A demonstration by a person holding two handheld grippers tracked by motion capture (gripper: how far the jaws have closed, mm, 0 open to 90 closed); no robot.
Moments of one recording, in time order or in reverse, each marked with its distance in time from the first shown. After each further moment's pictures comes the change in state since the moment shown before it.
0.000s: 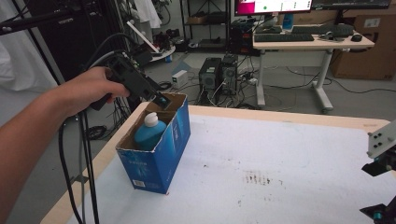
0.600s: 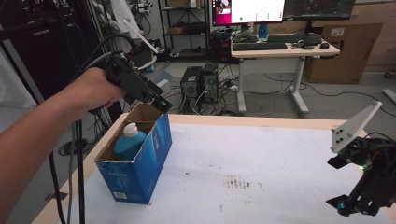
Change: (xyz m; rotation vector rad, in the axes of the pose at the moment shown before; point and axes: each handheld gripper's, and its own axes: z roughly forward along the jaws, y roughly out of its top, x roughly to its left) left arm -0.031 0.042 0.011 -0.033 -0.118 0.081; right arm 0.004 0.002 -0.007 -0.047 -0.018 -0.019
